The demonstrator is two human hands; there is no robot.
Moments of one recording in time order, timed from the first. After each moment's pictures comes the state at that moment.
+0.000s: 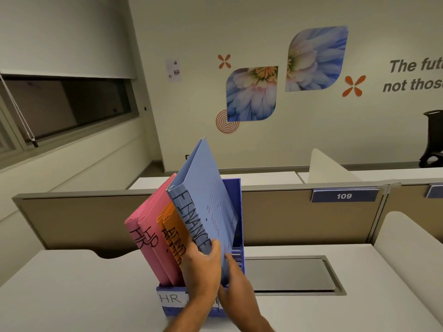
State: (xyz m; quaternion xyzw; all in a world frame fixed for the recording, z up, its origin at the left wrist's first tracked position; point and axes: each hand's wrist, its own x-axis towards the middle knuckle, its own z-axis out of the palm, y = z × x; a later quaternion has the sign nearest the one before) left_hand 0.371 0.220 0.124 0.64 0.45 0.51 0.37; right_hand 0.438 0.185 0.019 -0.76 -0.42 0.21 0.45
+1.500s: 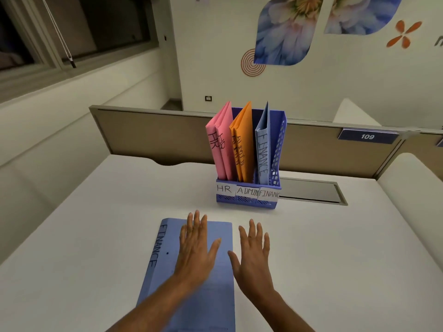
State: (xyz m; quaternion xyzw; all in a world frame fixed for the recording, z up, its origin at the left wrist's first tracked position) left_hand 0.079 0.145 0.025 0.88 0.42 0.14 0.15; right_hand 0.209 0.041 -0.002 -0.84 -0.51 0.01 0.19
